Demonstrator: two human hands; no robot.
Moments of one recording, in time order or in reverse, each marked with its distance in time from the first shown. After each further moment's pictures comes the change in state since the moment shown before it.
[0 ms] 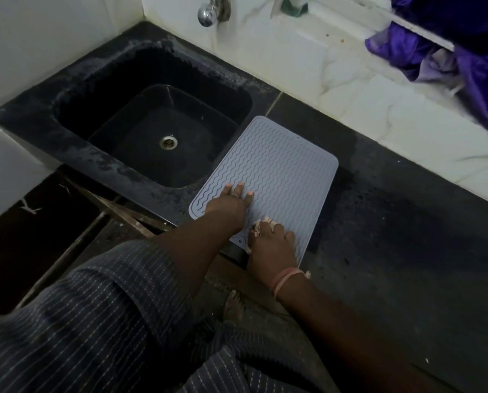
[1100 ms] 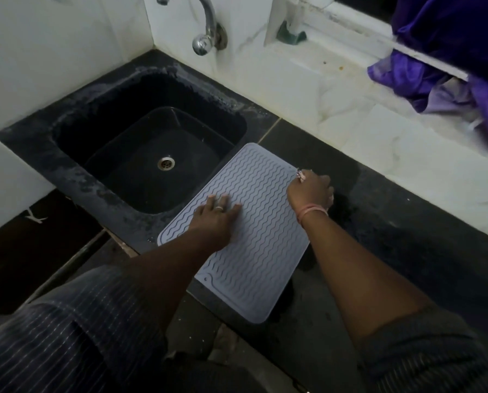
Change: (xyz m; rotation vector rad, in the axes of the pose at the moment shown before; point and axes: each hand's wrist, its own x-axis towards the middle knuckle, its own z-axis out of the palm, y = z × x) left_hand 0.043 0.019 -0.026 -0.155 0.164 -0.074; right_hand 0.188 0.156 -0.085 0.773 0.228 0.502
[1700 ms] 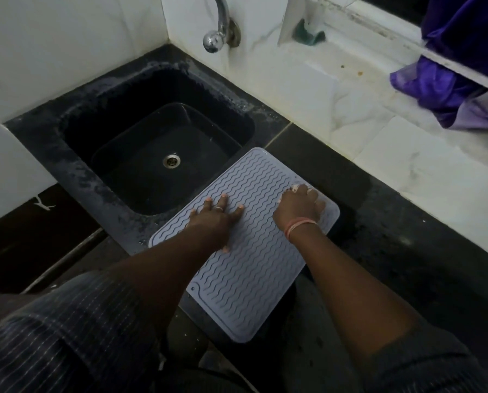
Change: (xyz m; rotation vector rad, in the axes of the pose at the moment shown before) left_hand 0.023 0.011 -0.017 -0.028 -0.174 -0.108; right_hand 0.020 0.008 0.029 -0.670 -0.241 -0.353
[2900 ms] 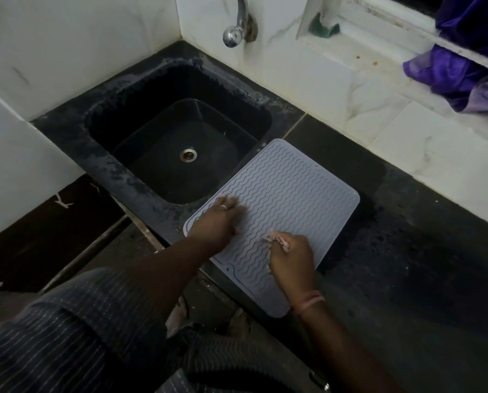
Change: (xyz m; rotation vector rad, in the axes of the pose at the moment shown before) left_hand -0.046 -0.066 0.044 -0.215 0.341 0.193; right_hand -0.169 -0.052 0.067 0.900 0.097 0.046
